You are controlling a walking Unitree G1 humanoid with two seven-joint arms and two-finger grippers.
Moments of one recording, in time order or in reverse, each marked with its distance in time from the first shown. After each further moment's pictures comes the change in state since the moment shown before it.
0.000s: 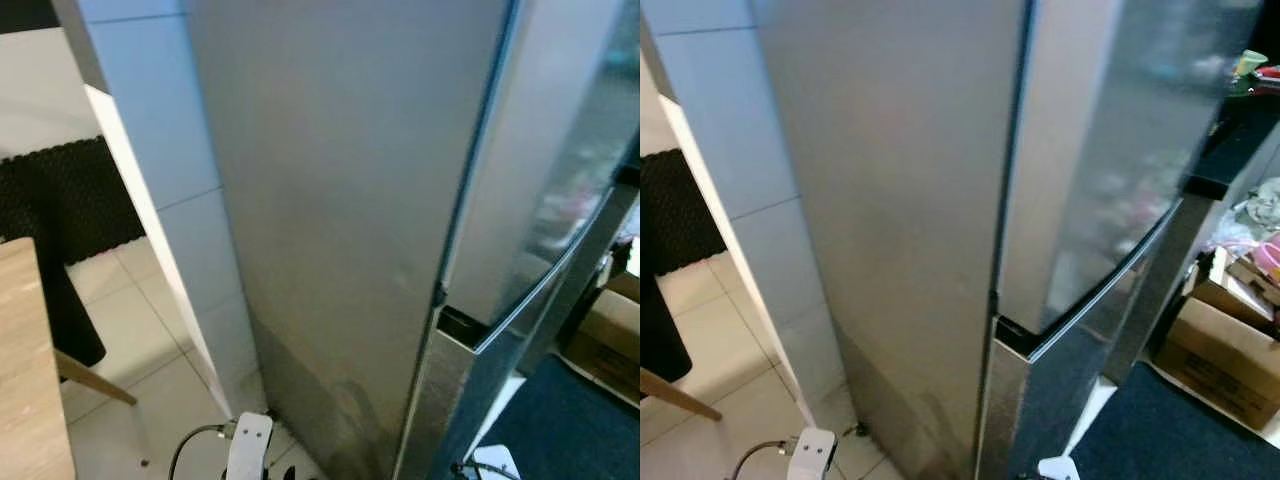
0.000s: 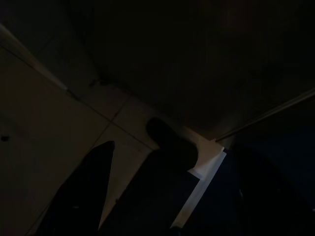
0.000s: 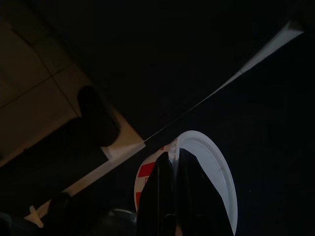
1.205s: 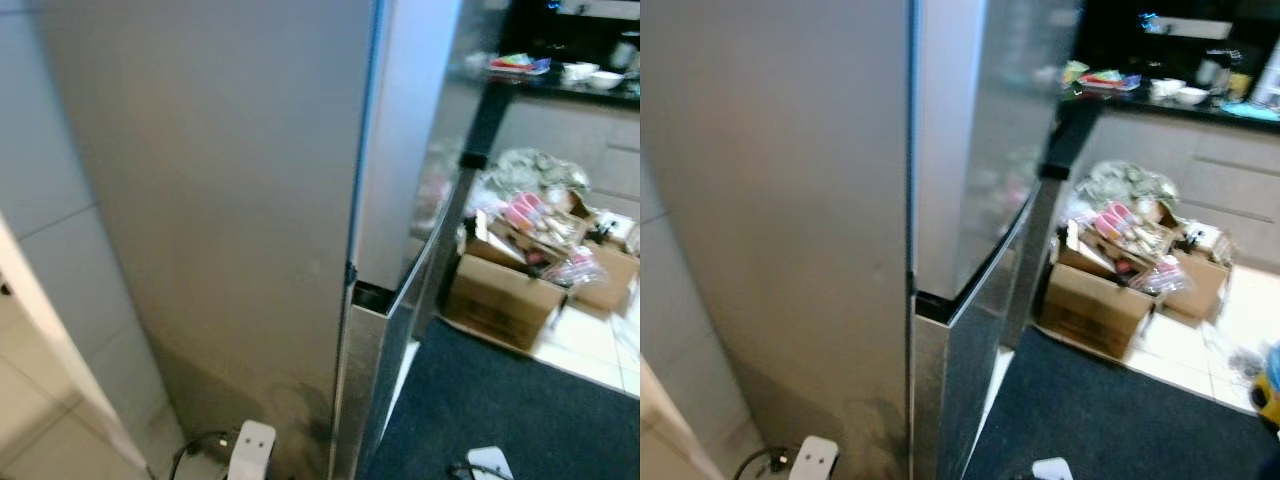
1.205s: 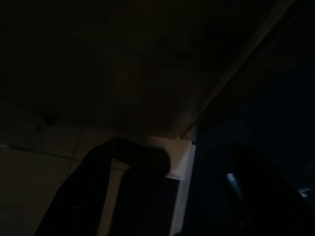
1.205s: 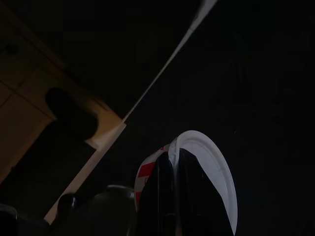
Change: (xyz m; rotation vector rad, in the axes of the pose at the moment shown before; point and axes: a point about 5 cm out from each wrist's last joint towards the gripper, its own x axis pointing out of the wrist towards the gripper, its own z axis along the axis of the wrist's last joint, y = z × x) left arm -0.002 -0.003 -0.004 0.051 -0.003 -0.019; right arm 0.000 0.007 -0.007 0.020 0.015 0.051
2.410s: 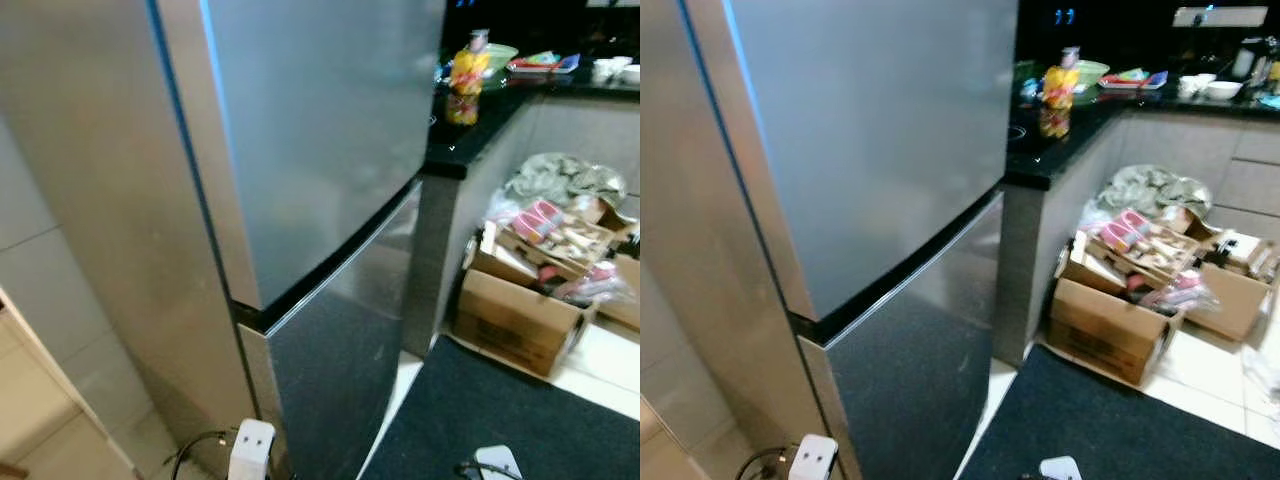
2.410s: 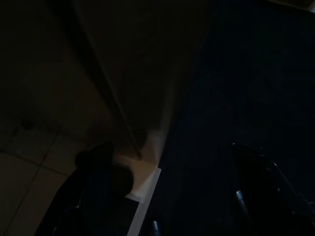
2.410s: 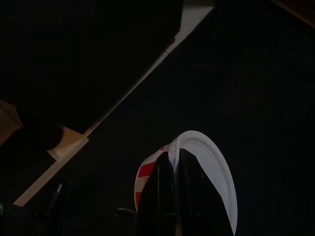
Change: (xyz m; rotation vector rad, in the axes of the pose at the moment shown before) left arm -0.001 -0.001 -0.003 -0.061 0.002 -0.007; right arm -0.001 -0.008 0.006 -0.018 -0.013 -0.015
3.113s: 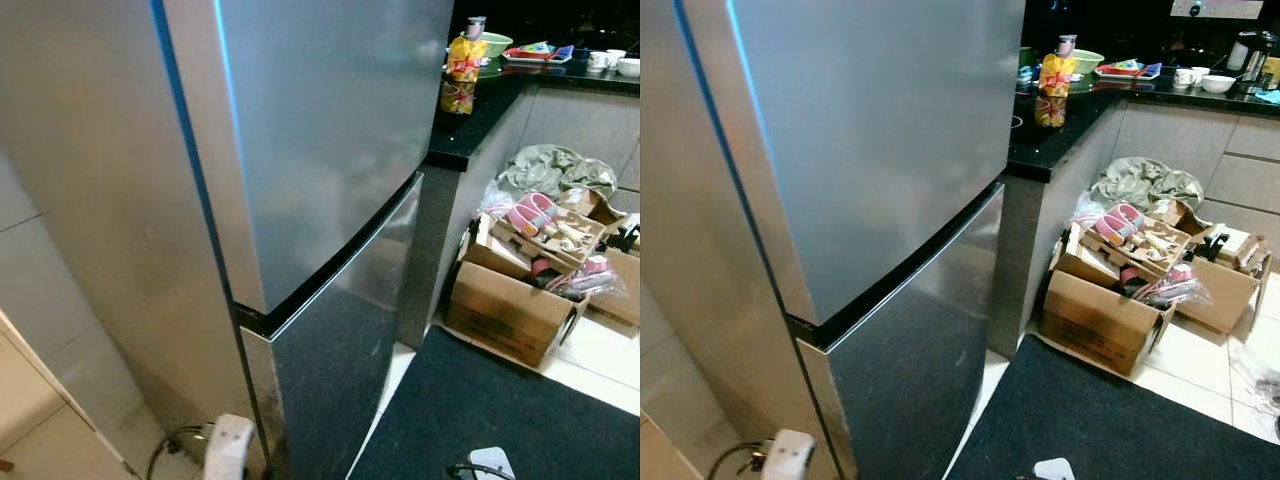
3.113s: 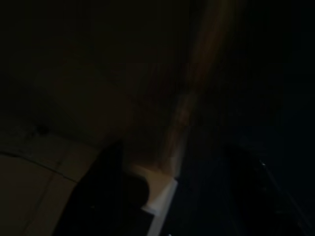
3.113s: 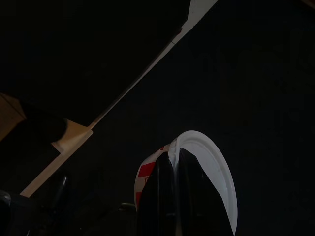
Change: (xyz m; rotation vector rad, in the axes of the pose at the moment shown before) left arm -0.013 0.043 0.013 0.004 -0.124 0.065; right arm 0.001 0.005 -0.001 0.005 0.002 0.016
